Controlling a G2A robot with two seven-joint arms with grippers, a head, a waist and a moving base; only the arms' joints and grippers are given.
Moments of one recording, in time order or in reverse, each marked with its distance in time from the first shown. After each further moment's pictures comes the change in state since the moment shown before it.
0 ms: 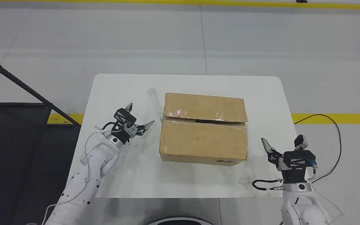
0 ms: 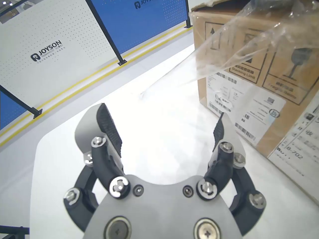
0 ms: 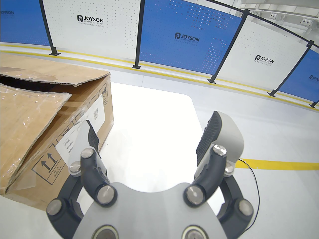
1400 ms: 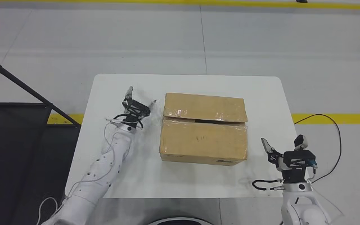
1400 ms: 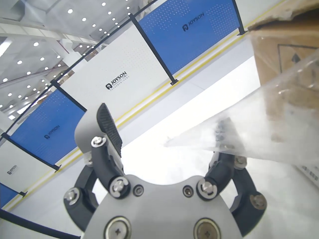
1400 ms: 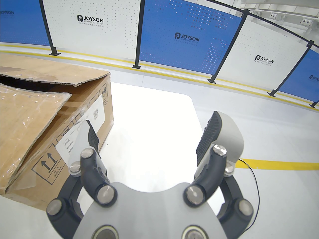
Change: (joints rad) left arm -0.214 -0.091 0.174 0.270 0.176 0.529 0.188; right arm 0.000 0.000 0.000 0.000 0.000 0.000 0.000
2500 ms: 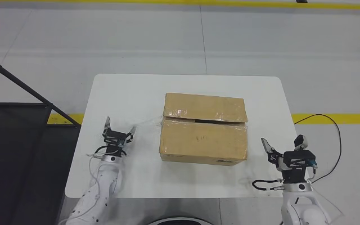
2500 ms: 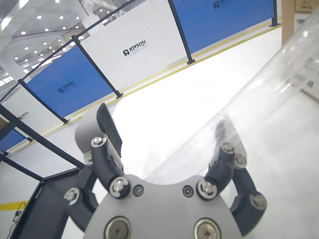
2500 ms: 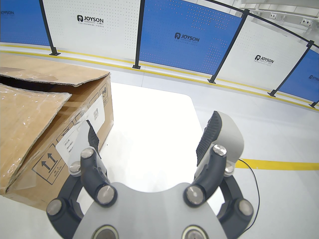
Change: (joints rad) left arm 0.345 0.009 -0.171 -0.156 -0.100 0.047 0.057; right arm 0.000 0.000 0.000 0.000 0.000 0.000 0.000
